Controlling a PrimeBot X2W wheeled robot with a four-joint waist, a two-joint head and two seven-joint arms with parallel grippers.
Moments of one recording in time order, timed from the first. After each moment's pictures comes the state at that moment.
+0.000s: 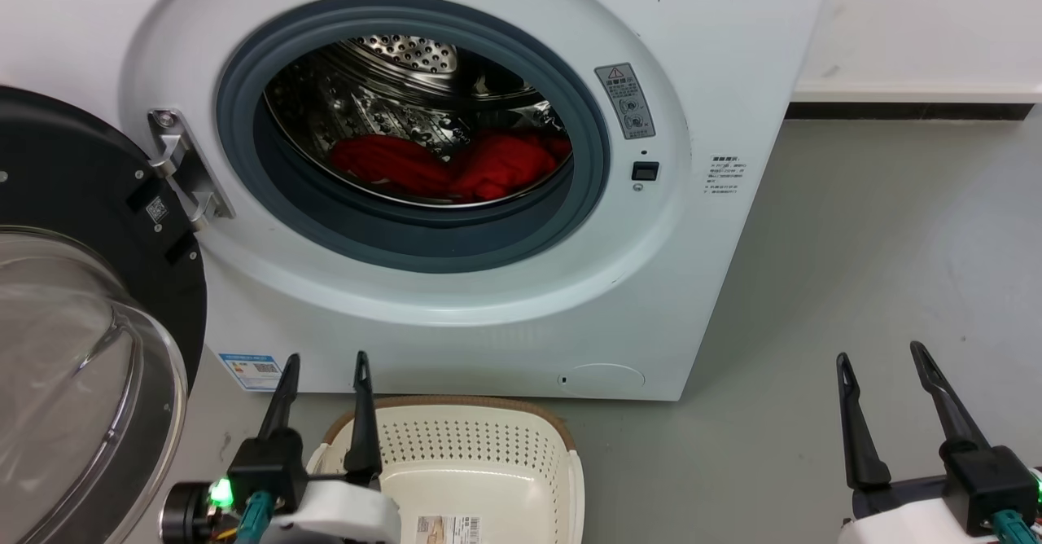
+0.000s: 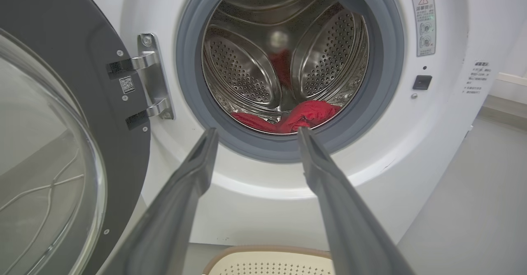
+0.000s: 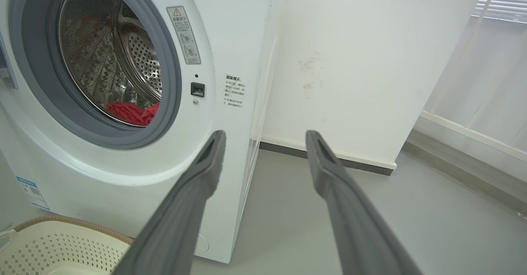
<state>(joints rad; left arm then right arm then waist) 0.02 0.05 -0.08 0.10 -0.08 0.08 -0.26 0.10 -0.05 -0.08 -0.03 -0.12 0.13 -0.26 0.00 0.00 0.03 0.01</state>
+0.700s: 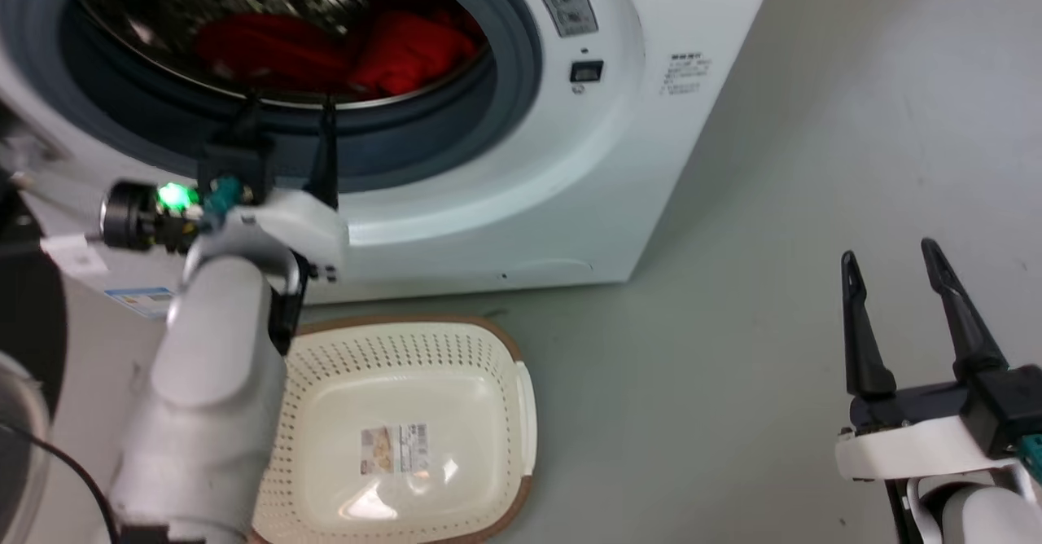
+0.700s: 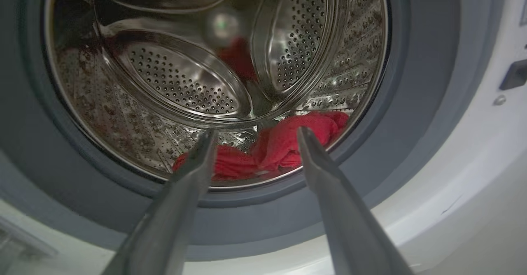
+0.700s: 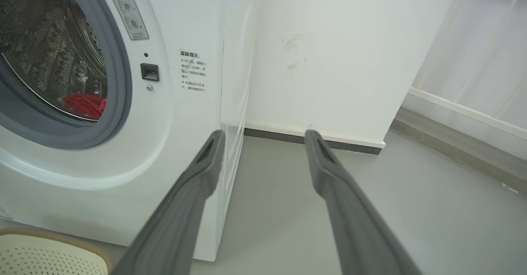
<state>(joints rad) -0.72 0.17 -0.09 0.69 -0.01 -0.04 -0.26 -0.06 -0.05 -0.06 -0.06 -0.08 0.13 -0.26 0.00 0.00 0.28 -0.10</state>
